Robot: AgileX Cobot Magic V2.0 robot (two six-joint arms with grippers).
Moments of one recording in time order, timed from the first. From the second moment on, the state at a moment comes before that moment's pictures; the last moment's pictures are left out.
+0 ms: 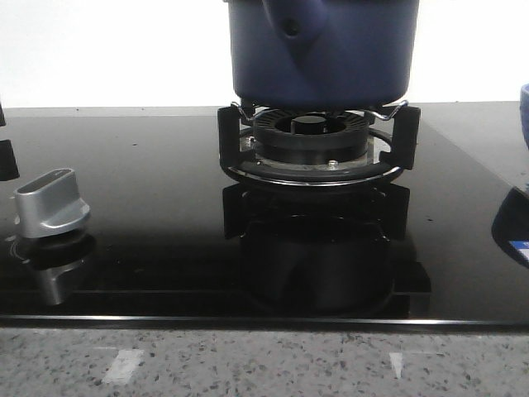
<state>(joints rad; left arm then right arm) -0.58 0.37 -0.35 -1.82 0.04 1.83 0.15 0.15 -0.42 -0.16 0.48 0.12</state>
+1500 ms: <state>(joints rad) -0.12 0.00 0.00 -0.18 0.26 0.21 0.15 0.15 -0.42 -0.16 0.48 0.12</state>
